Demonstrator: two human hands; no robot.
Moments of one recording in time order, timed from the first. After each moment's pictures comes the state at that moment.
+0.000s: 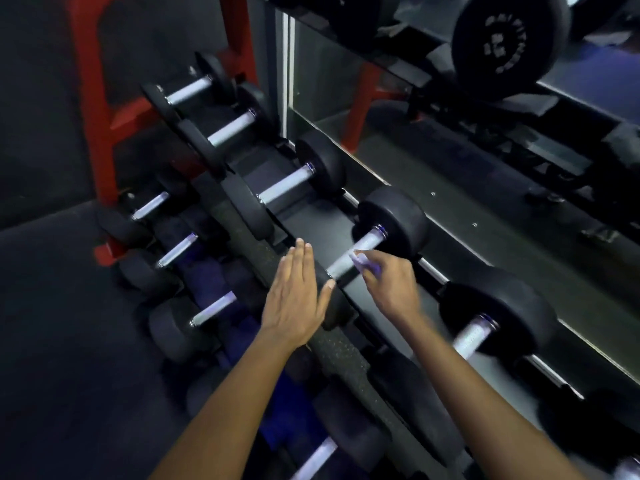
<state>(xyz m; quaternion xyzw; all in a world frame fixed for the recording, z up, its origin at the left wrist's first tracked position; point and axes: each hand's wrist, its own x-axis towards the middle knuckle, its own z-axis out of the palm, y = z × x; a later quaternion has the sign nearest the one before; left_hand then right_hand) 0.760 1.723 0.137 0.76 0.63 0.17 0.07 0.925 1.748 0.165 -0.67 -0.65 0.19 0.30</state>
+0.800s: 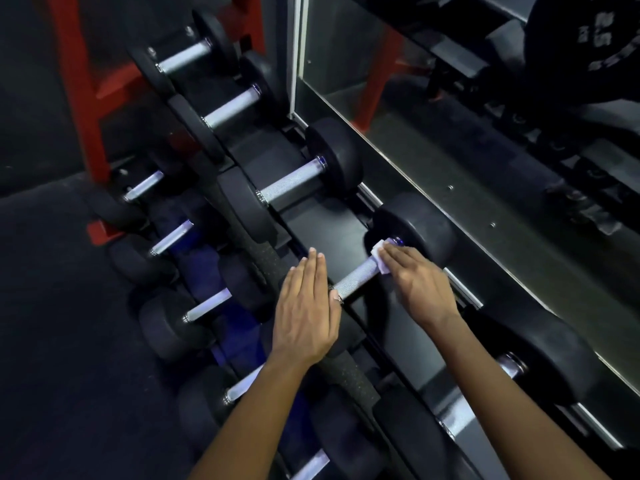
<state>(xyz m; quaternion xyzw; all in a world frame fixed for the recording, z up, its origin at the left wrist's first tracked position) 0.772 1.755 0.113 0.72 0.65 0.21 0.09 0.965 1.812 0.140 -0.54 -0.84 -0.04 0.09</state>
